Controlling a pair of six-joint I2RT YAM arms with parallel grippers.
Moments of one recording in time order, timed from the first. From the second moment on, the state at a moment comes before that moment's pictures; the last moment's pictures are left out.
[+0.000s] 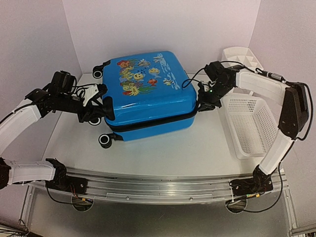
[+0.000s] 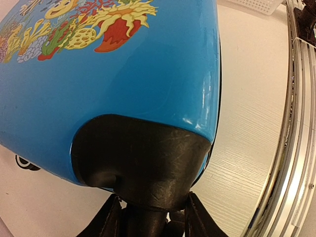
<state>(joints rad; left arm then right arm) -0.44 1.03 0.91 -0.68 0.41 0.57 0.51 1.75 1.41 -0.88 -0.28 0.47</state>
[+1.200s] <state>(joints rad) -0.29 1.23 1.18 -1.16 0.46 0.97 0.51 1.46 1.02 -0.62 -0.42 0.71</state>
